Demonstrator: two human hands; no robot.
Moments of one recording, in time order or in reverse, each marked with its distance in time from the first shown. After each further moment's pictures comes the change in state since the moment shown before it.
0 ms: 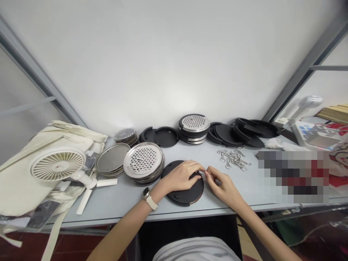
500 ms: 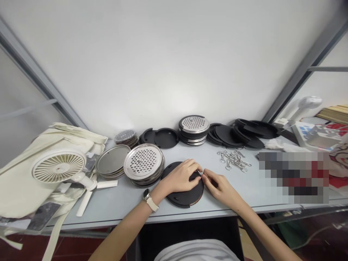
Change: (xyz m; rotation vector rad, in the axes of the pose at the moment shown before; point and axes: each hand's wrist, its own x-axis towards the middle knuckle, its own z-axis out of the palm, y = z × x) left_hand -0.001 -0.003 0.003 0.081 0.030 -0.051; right_hand 0.003 0.004 0.001 -0.001 -0.119 -0.011
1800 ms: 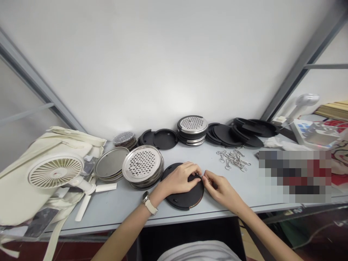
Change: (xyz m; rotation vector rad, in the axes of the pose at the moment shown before) left_hand 0.000 0.000 -0.002 -0.081 0.007 0.013; right_hand -0.004 -0.001 0.001 0.043 0.006 0.044
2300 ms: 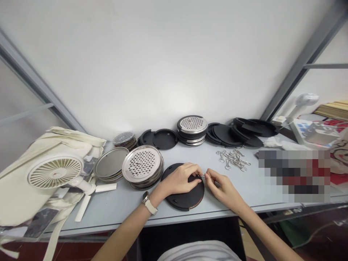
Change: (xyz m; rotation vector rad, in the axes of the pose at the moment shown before) left_hand 0.000 0.001 0.000 -0.055 -0.011 -0.001; right_hand -0.001 0.001 -0.002 0.006 0.090 -0.010
